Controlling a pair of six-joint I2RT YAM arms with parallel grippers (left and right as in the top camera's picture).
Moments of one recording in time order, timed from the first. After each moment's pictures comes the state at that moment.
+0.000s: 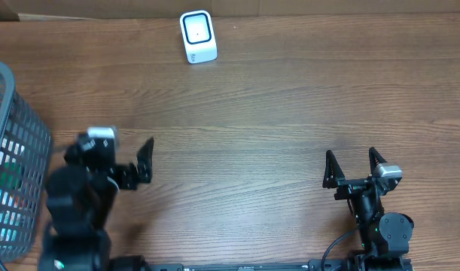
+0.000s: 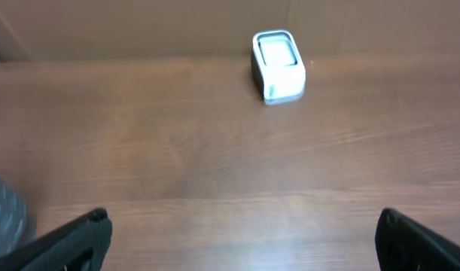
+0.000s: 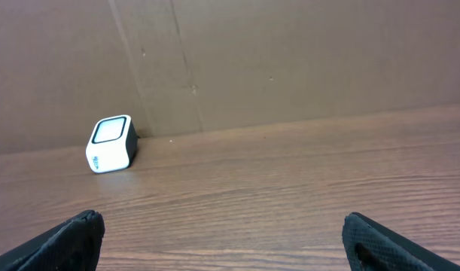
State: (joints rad) left arm 0.07 0.68 0.87 -0.69 0.12 0.02; right arm 0.01 0.01 0.02 -0.02 -0.11 0.17
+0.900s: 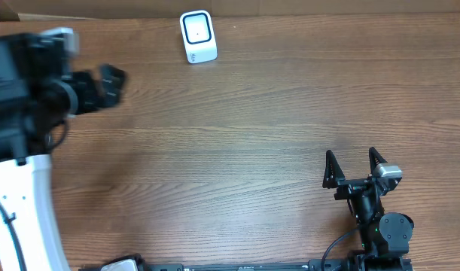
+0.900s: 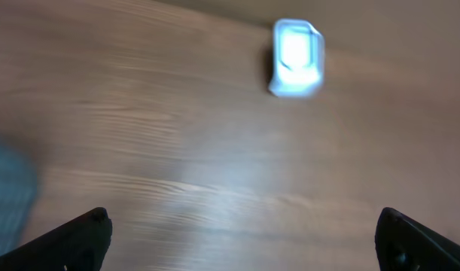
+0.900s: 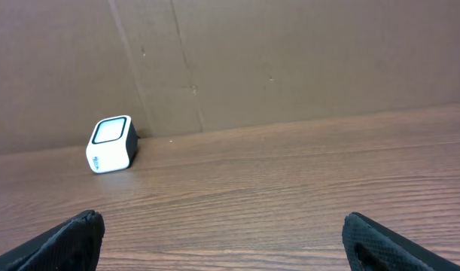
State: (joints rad) left arm 0.28 1.38 1.78 -1.21 0.25 -0.10; right arm 0.01 0.01 0.02 -0.02 -0.11 0.17
